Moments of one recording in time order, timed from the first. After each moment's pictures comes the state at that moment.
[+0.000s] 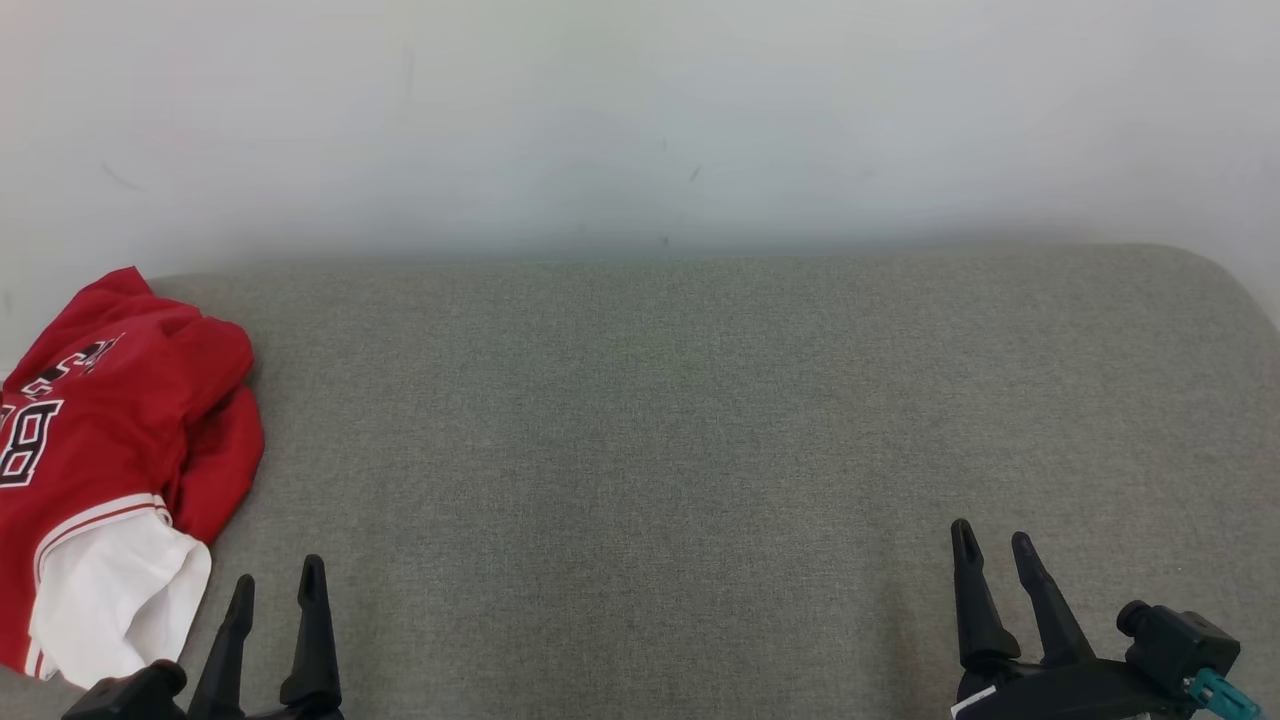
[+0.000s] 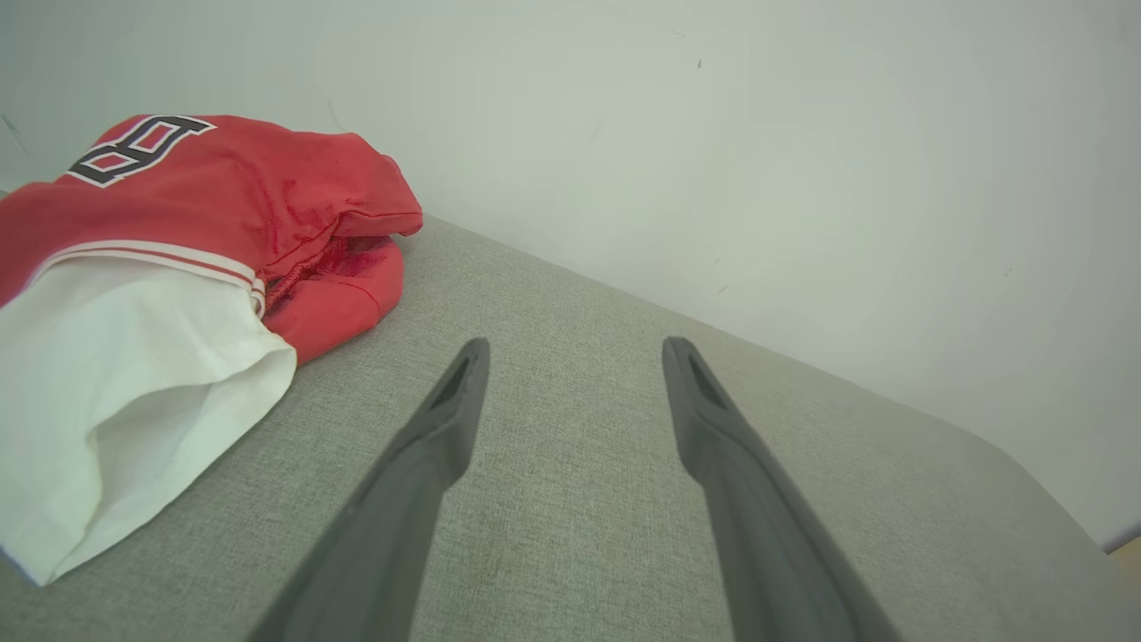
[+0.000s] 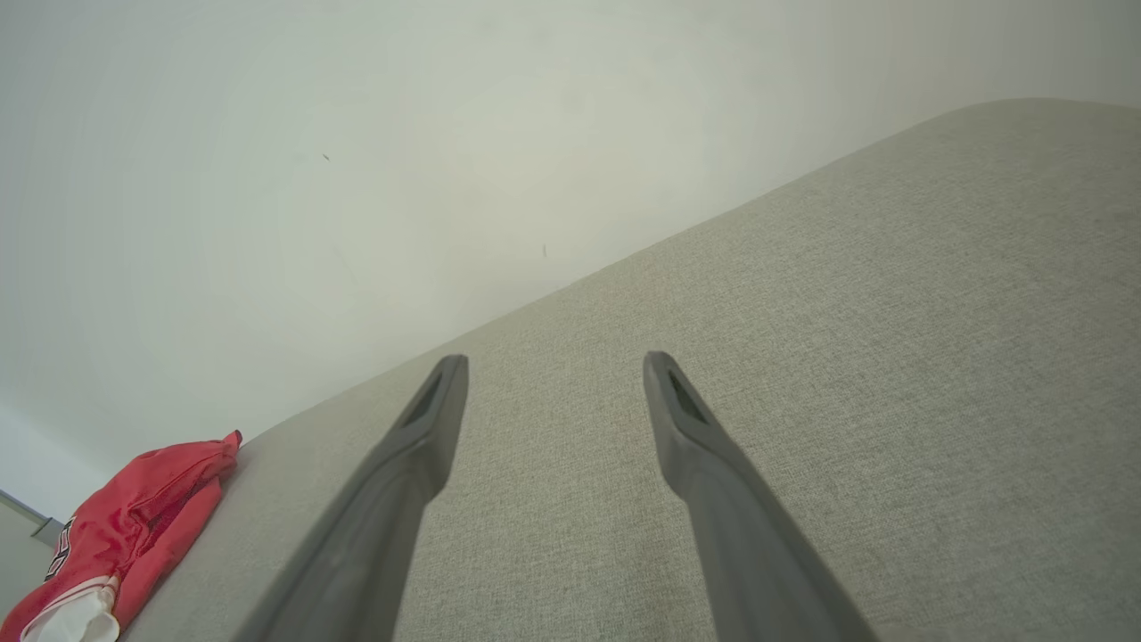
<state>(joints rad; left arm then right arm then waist) 0.00 0.11 0.02 0.13 -0.53 -0.10 -0.14 -0.02 -0.05 0.04 0.19 0.53 0.13 -0.14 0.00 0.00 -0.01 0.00</state>
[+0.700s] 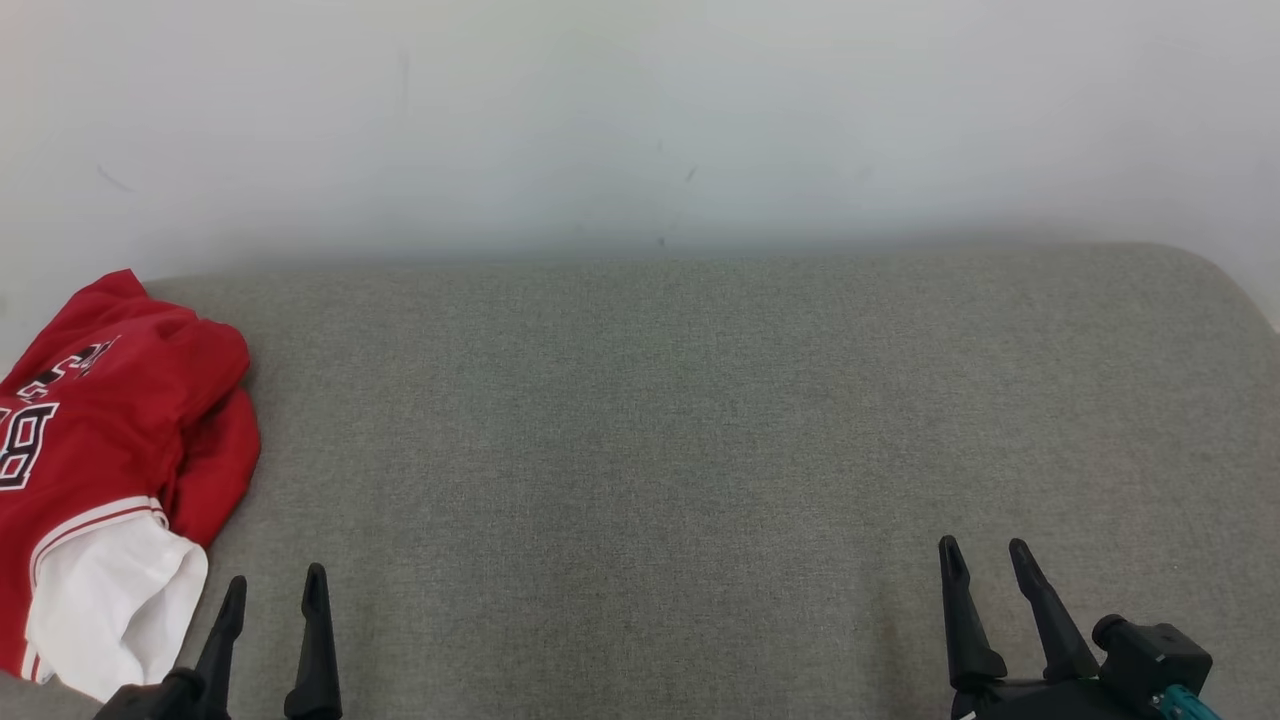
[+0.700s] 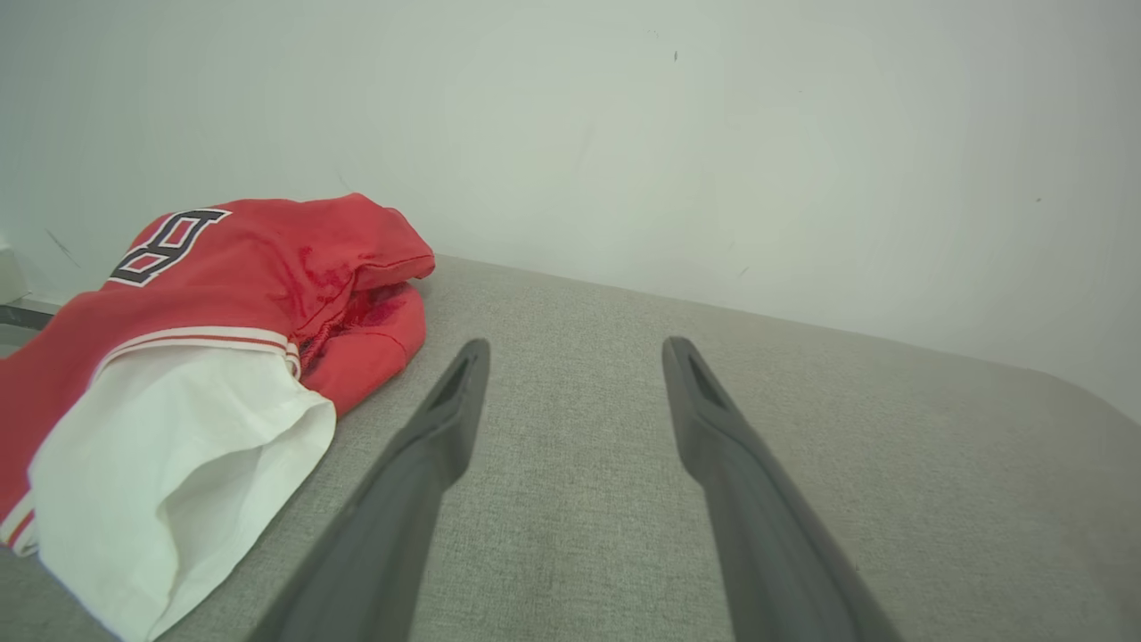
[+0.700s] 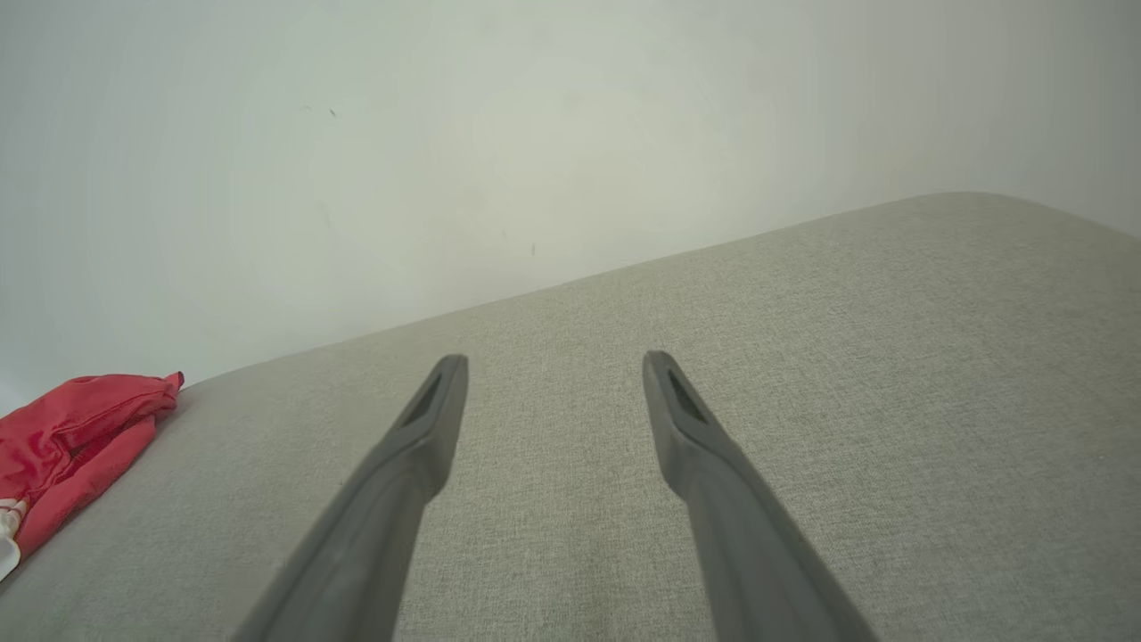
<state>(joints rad) 0.02 0.13 0.02 0.13 -0.35 -0.10 -0.19 0.00 -0.05 0.05 0.20 0.33 0.13 -0.19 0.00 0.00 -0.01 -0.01</state>
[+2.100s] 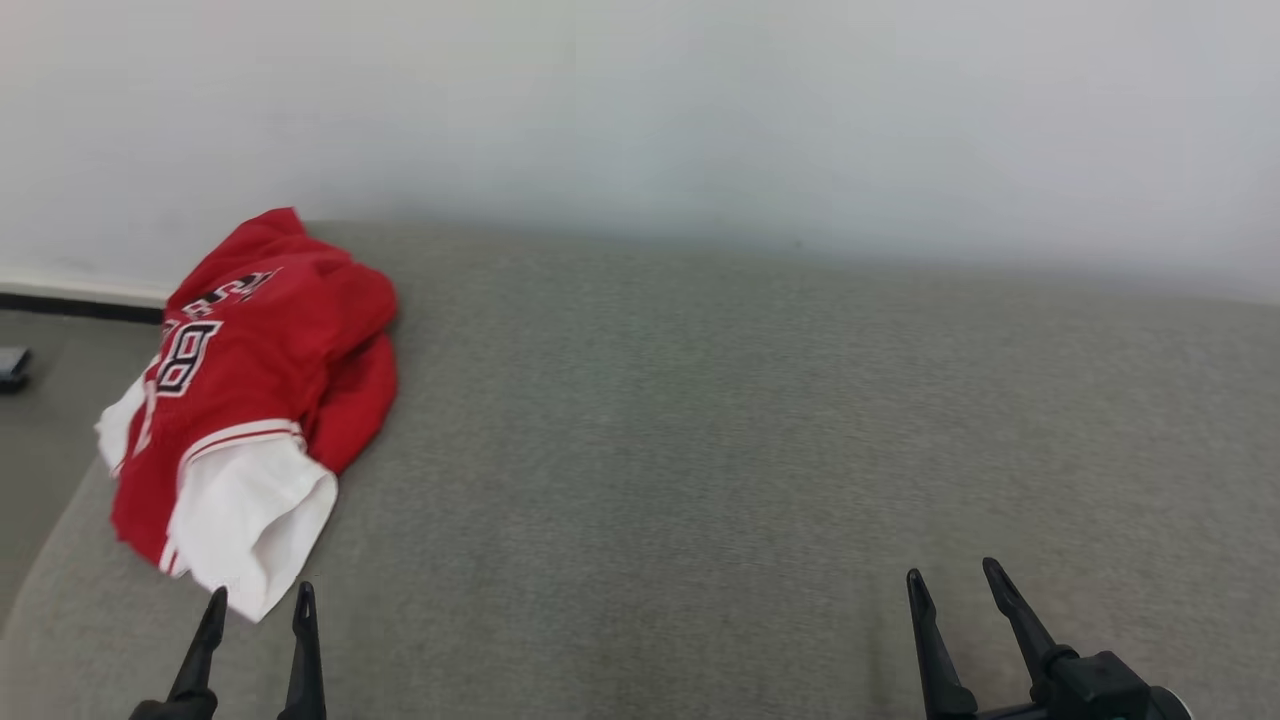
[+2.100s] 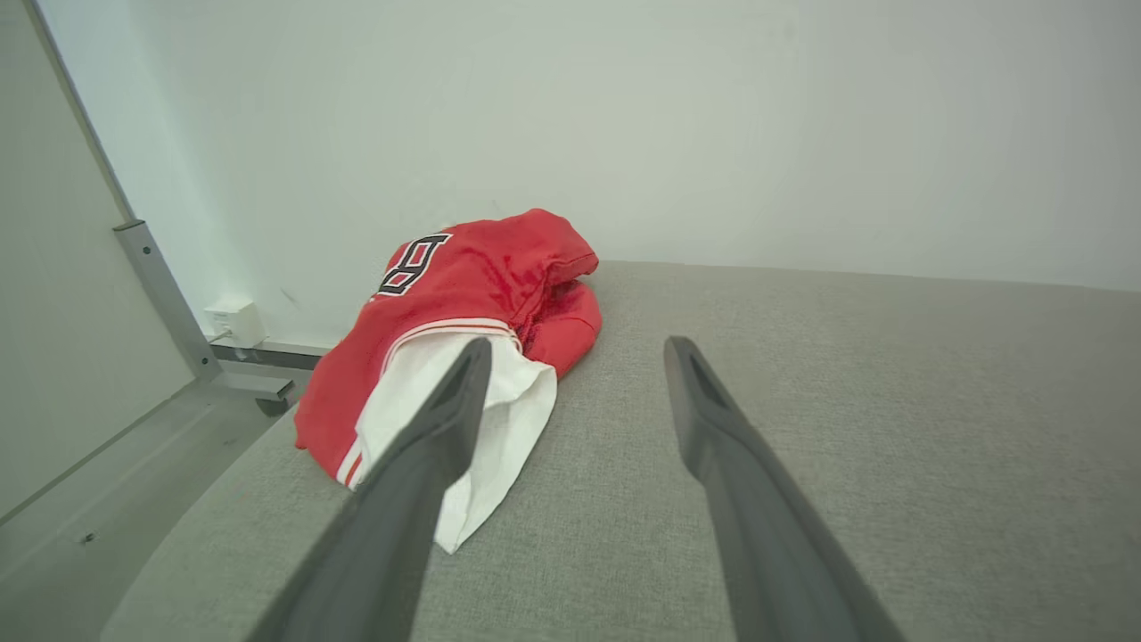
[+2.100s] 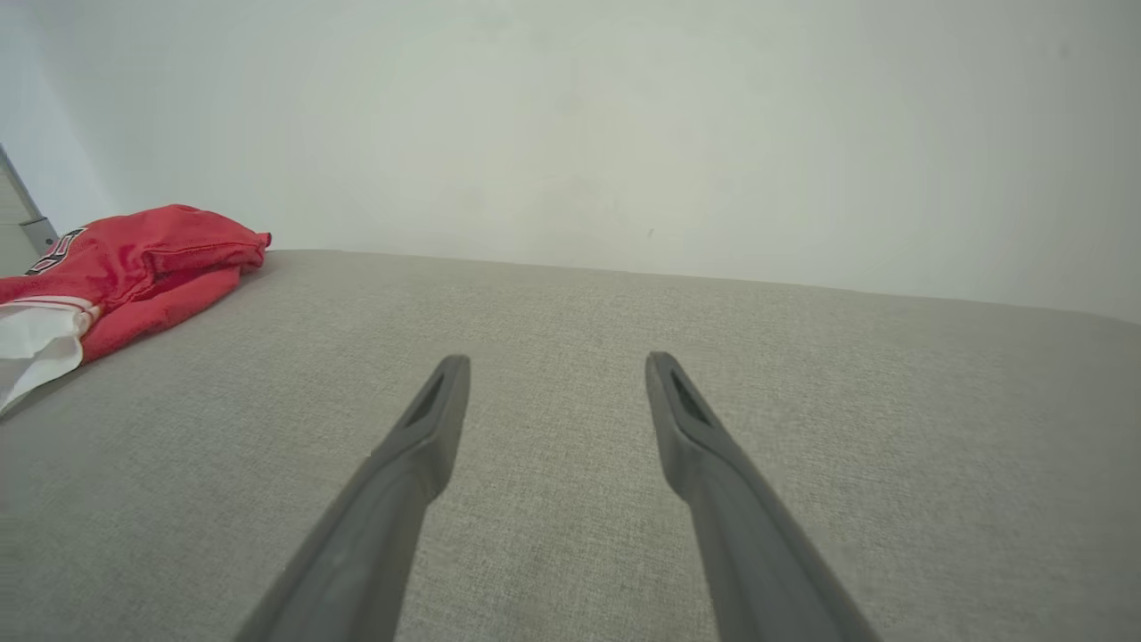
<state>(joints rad) 0.02 0.12 0.07 0.18 -0.11 -0.11 -0.26 0.02 -0.05 0.07 0.23 0.08 0.13 -0.26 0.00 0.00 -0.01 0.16</state>
